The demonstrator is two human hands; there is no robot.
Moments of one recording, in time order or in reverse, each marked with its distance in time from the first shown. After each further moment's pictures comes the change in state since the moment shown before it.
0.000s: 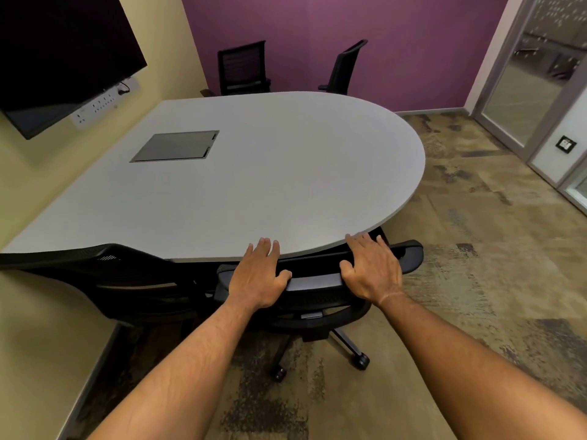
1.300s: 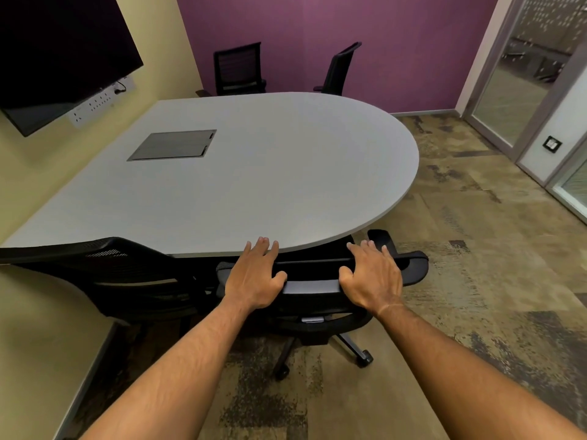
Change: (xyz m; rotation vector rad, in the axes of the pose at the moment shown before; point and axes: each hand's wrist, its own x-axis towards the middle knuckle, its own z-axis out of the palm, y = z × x) left_hand -0.025 -0.013 0.004 -0.033 0.026 0.051; right_hand -0.045 -0.021 0.001 0.083 0.051 0.110
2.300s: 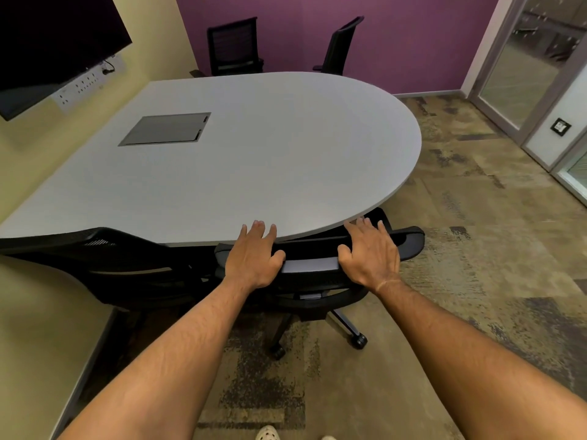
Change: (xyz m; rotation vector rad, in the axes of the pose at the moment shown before) left_hand 0.029 0.008 0.005 0.046 -0.062 -0.081; right_hand 0.032 0.013 0.001 -0.040 -0.004 -0.059
